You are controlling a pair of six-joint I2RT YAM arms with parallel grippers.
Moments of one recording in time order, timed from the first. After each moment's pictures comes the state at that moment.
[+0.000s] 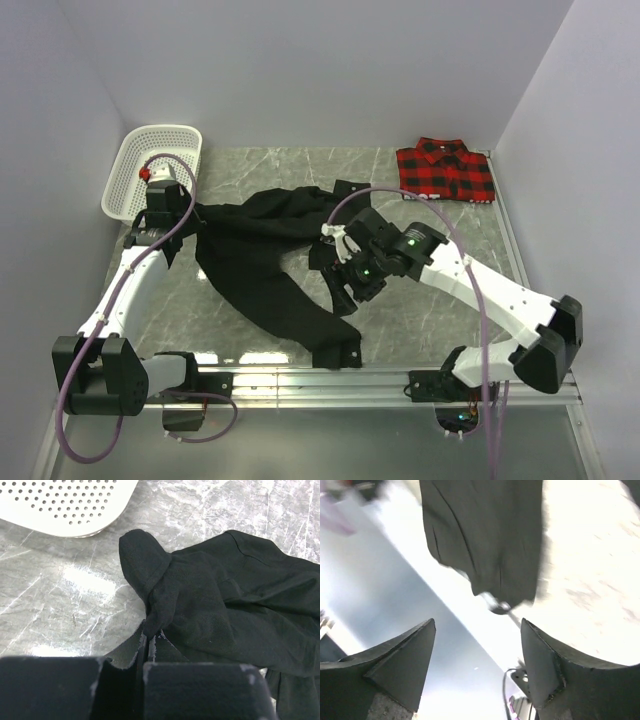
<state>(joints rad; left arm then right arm) -0.03 1.20 0.94 -0.35 -0.16 -0.43 0.85 1.32 1.26 -1.03 -0.34 0.21</state>
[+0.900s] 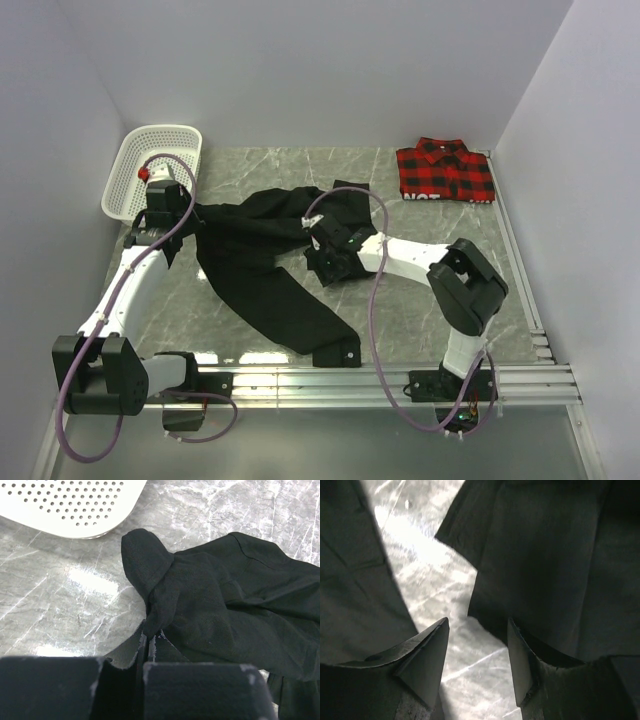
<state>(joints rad) -0.03 1.20 0.94 -0.35 -0.18 -0.43 0.80 1.79 1.15 -0.43 0.06 0.20</state>
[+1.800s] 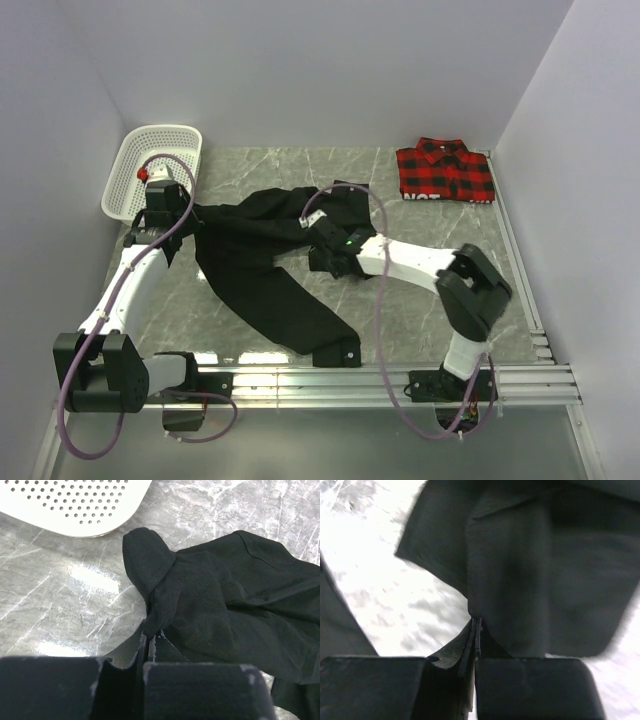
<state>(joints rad) -0.01 1.21 0.94 -0.35 -0.18 -0.43 0.85 1.80 1.19 -0.49 0.33 0.11</state>
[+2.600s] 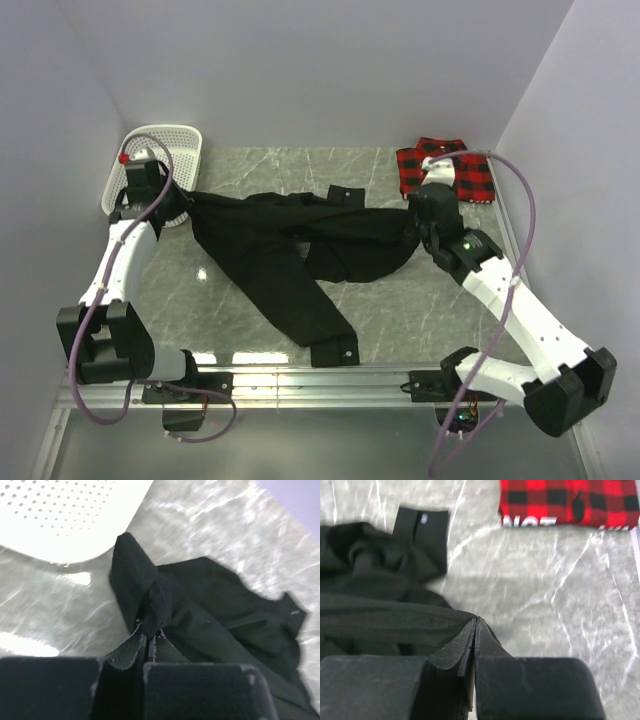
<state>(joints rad) 0.10 1.34 1.10 -0.39 0.00 -0.52 0.50 1.07 1.05 -0.52 0.46 0.26</state>
